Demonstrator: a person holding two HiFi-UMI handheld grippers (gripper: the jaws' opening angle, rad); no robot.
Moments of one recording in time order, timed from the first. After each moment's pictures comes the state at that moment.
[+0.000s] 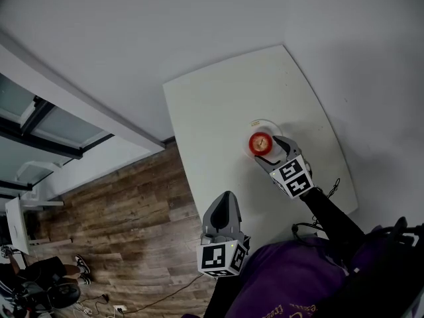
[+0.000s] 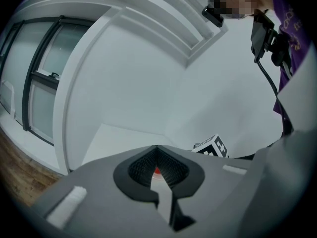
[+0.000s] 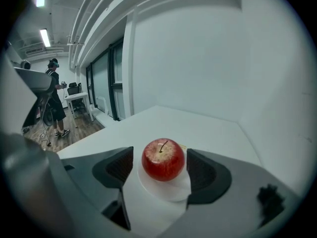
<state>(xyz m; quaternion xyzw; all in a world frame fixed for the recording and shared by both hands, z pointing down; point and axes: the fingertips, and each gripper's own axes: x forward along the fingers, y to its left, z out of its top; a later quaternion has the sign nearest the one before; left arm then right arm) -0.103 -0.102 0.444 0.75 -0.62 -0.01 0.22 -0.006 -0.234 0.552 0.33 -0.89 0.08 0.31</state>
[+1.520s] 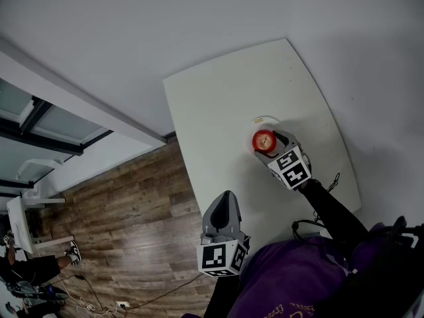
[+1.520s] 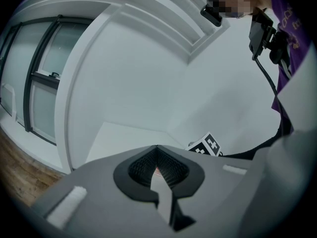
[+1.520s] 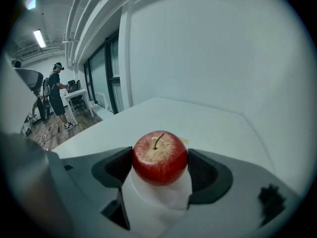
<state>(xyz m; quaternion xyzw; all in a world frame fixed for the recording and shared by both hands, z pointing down) -0.109 -0.099 0.445 0.75 -0.63 0.01 0.23 -0.012 -0.245 0.572 0.32 -0.88 0.11 0.34</state>
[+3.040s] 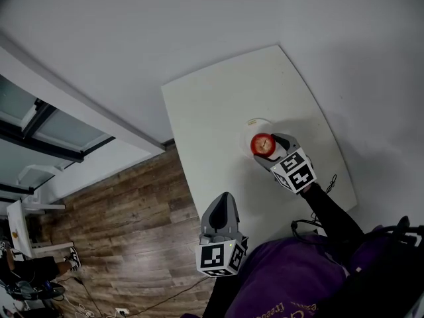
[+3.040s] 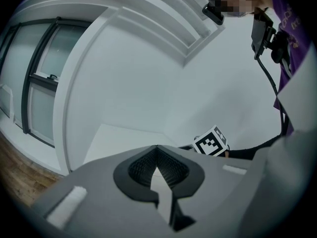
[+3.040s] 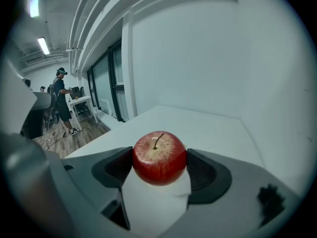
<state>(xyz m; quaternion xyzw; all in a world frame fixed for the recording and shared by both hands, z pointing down) -0.098 -0.090 0.446 0.75 -0.62 0.00 0.22 0.001 -0.230 0.539 0.31 -0.89 0.11 0.31</state>
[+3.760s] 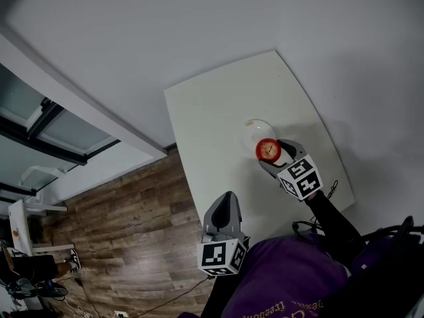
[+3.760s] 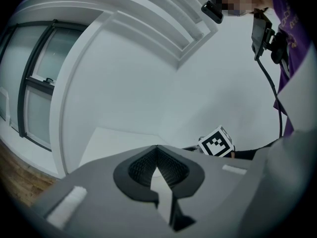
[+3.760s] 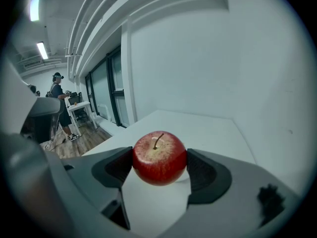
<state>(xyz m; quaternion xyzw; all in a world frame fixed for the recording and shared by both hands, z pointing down) -0.076 -0.072 0.429 0.77 -0.61 0.00 0.19 0.029 -0.197 0.511 0.33 -0.89 0.12 0.28</state>
